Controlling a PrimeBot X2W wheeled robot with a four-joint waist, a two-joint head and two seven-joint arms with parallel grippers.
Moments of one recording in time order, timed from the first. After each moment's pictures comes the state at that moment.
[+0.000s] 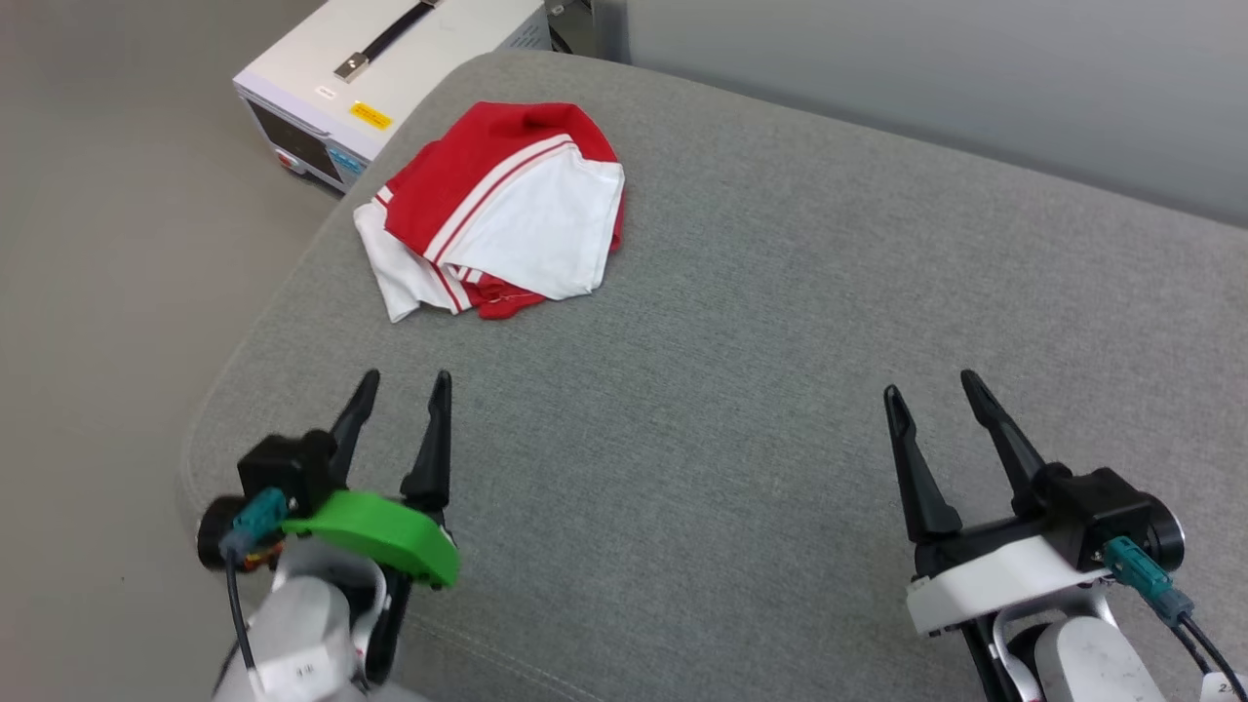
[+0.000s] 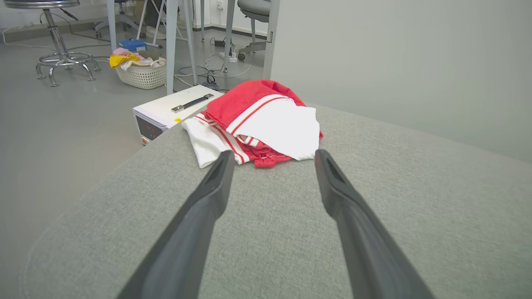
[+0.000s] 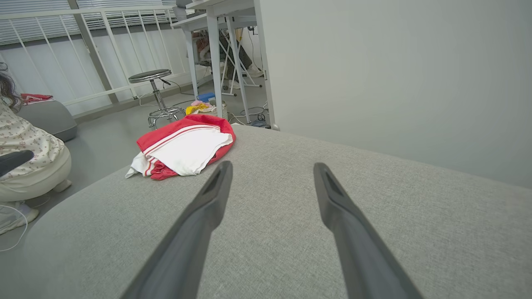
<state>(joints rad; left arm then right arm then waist) -0.21 0.13 -0.10 0.32 -0.31 -0.13 -0.26 -0.07 -0.06 0.13 0.05 0.14 0.13 -0.25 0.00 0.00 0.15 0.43</state>
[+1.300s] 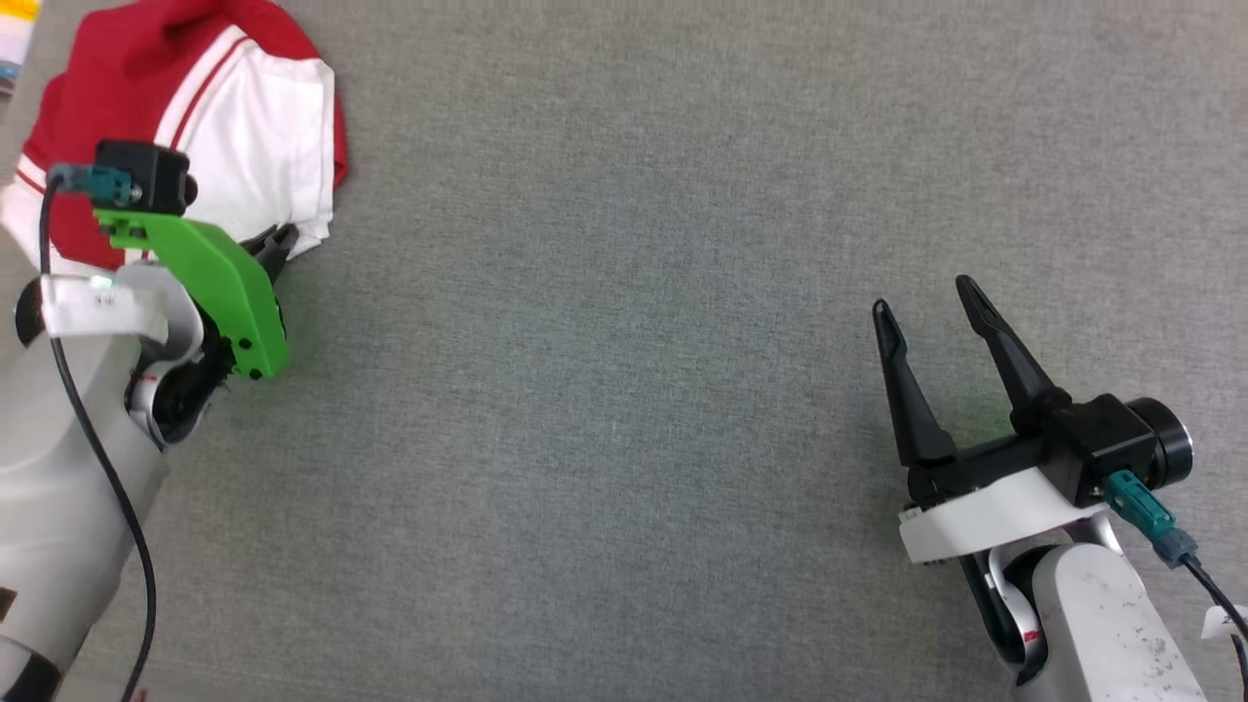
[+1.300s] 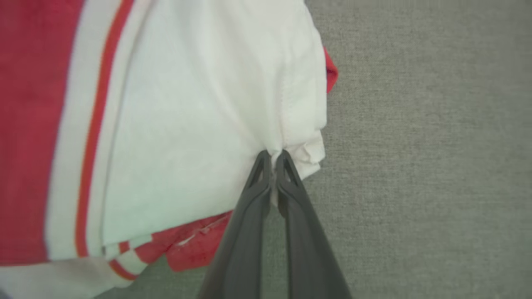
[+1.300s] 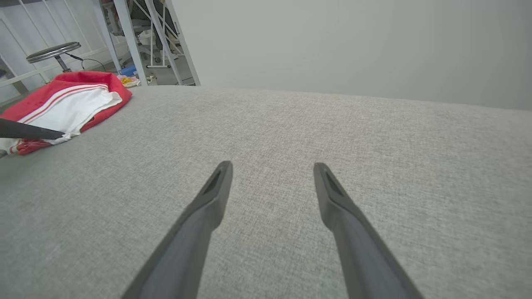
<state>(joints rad) -0.88 0.60 -0.75 0.72 -1.00 -0.13 0.17 -0.20 -0.08 0.17 0.02 0.10 0.13 -0.25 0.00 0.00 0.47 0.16</state>
